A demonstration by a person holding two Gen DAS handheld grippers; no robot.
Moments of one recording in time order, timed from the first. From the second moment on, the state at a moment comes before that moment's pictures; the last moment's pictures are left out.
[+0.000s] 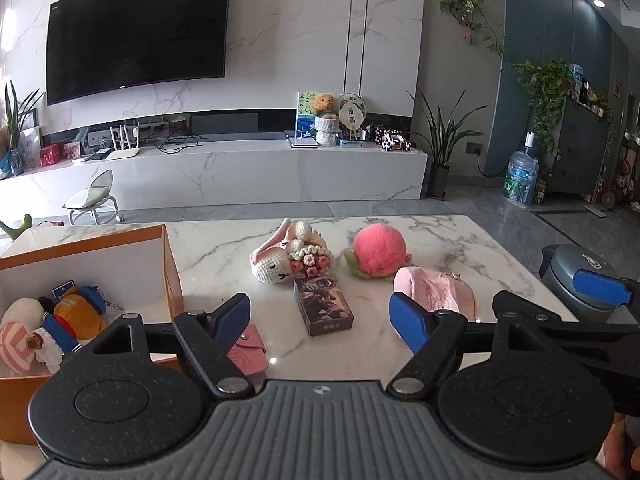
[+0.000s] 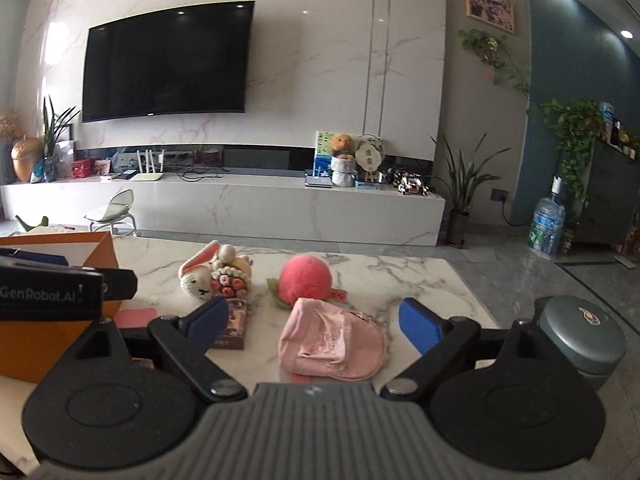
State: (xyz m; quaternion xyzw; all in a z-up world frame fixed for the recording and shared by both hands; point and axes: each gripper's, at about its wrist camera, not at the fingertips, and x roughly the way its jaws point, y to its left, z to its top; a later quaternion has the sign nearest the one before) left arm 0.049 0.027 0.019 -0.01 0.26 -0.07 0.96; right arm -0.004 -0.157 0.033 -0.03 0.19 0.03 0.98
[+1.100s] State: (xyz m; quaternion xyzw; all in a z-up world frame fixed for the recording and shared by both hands) left arm 0.140 0.003 -0.059 0.05 0.37 0.01 0.93; right arm 0.079 -0.176 -0.056 -0.01 0.28 0.03 0.96
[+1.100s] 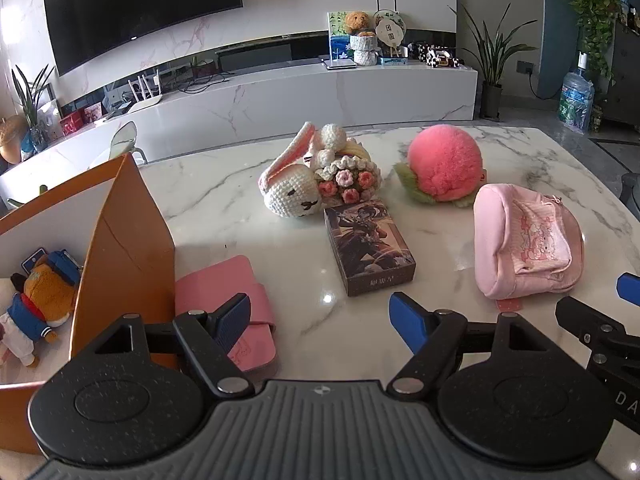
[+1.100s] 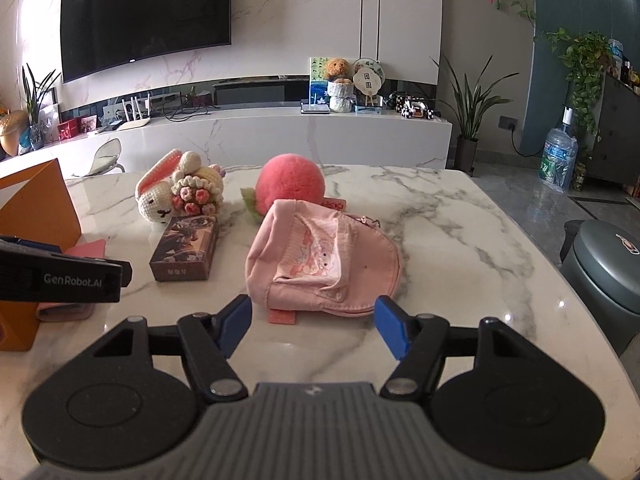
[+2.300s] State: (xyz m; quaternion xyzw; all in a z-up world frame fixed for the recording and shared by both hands) left arm 0.277 0.024 -0.051 0.09 0.36 0.04 0.93; right arm 0.169 -0.188 -0.069 0.00 0.29 0.03 0.96
